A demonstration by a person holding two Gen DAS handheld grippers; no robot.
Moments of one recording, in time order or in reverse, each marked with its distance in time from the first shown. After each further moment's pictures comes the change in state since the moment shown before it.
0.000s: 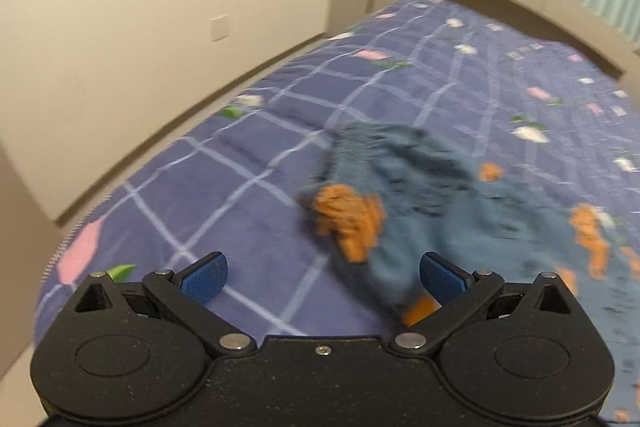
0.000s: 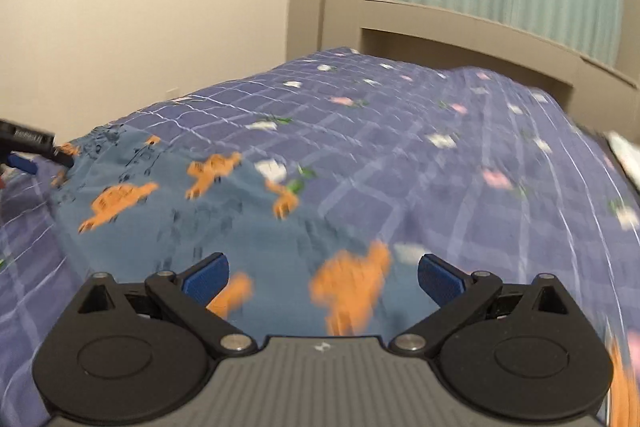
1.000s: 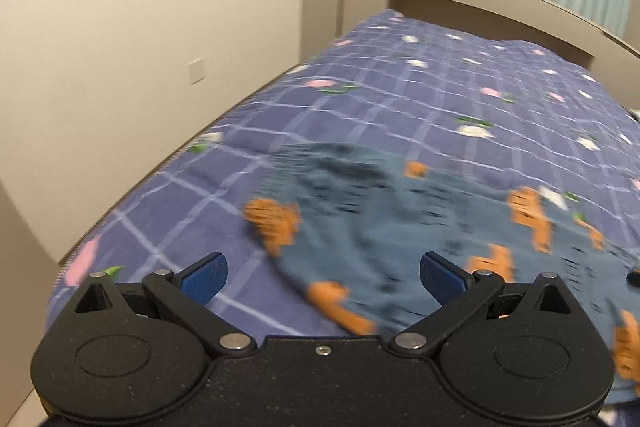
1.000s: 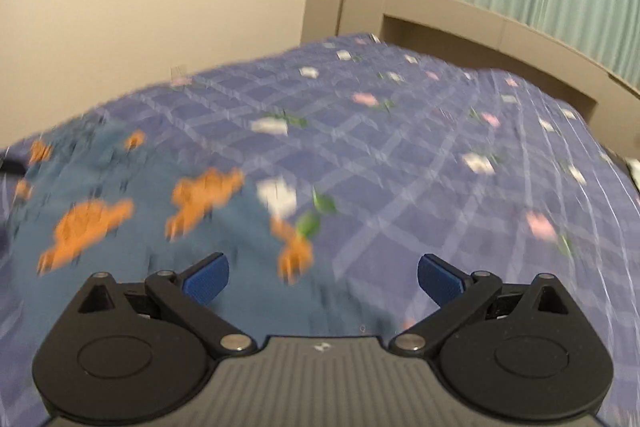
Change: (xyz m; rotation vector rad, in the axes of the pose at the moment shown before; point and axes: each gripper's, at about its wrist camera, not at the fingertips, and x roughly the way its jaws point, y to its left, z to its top) left arm -0.060 -0.055 -0.023 0.132 -0.105 -0.056; right arm 0.023 0.006 -0.002 -0.048 0.103 -0.042
